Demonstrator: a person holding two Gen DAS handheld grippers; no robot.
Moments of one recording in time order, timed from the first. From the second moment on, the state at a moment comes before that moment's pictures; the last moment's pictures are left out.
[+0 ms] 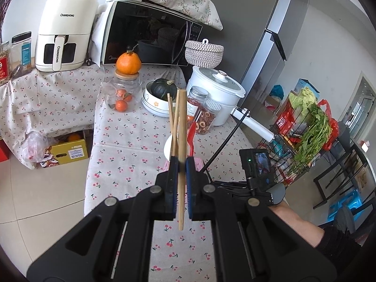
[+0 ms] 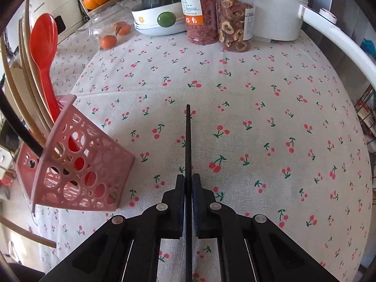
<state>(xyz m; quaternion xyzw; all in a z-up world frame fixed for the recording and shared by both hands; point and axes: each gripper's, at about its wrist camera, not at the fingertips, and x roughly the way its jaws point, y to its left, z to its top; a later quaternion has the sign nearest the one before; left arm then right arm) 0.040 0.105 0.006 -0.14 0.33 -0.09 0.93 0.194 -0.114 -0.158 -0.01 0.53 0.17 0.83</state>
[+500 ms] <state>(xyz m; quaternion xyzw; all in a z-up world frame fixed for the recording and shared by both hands) 0.025 0.105 0.034 -0.16 0.24 -0.08 0.95 0.084 -0.187 -0.032 0.05 0.37 0.21 0.90</state>
